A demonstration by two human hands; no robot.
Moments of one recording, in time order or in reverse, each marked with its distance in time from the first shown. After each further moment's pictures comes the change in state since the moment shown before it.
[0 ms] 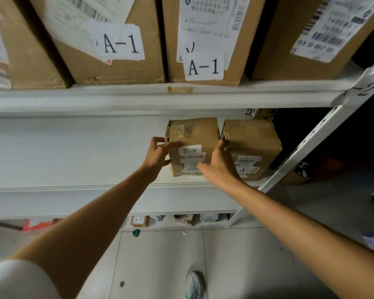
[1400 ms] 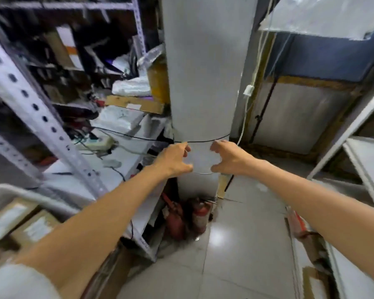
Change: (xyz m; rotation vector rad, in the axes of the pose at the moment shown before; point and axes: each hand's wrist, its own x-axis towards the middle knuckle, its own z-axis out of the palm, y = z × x) left_hand -0.700 -0.170 -0.399 0.574 1.490 -0.480; right_hand -0.539 -0.360 0.431 -0.632 -1.146 -2.026
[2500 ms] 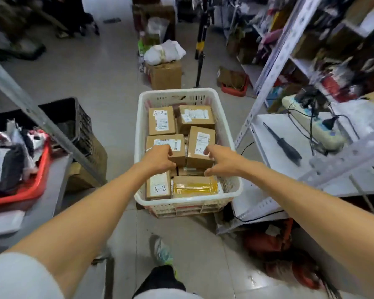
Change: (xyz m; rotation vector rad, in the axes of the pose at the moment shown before) left_hand -0.389 -0.308 -0.032 -0.247 0.341 -1.252; right_hand 0.102 -0.431 0.260 -0.216 -0.703 -0.917
